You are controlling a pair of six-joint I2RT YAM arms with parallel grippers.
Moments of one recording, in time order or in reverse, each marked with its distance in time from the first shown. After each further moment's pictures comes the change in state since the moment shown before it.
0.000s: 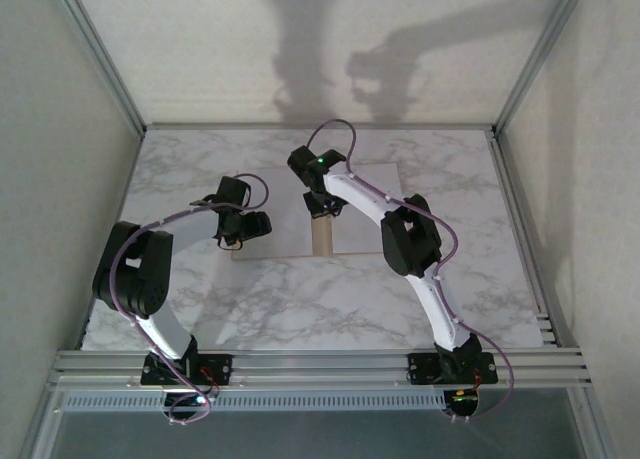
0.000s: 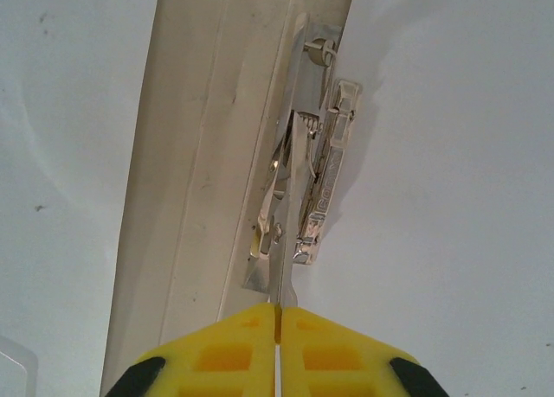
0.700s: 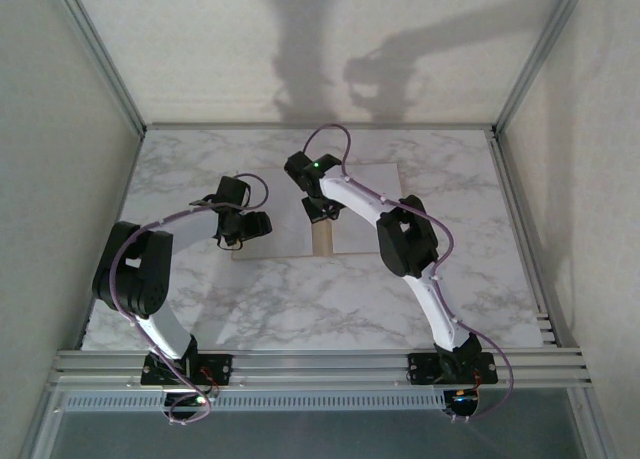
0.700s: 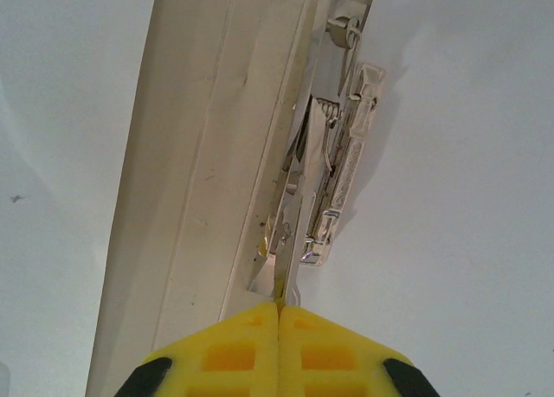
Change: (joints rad) left arm 0.004 0.001 0.000 0.000 0.018 0.000; right arm 0.014 0.022 -0.013 0.002 0.032 -0.018
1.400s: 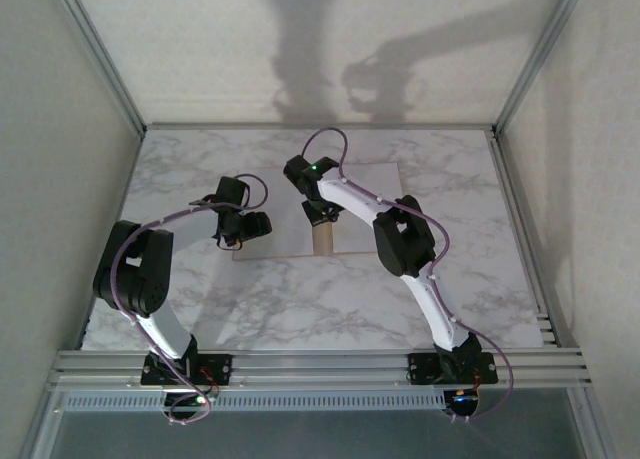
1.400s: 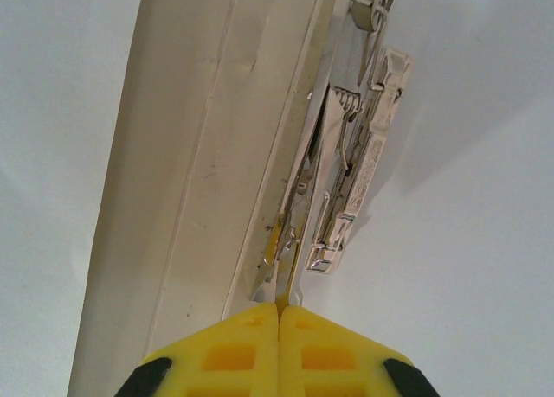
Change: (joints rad) left arm 0.005 0.009 0.000 0.001 0.011 0.000; right arm 0.002 0.027 0.000 0.000 0.011 -0.019
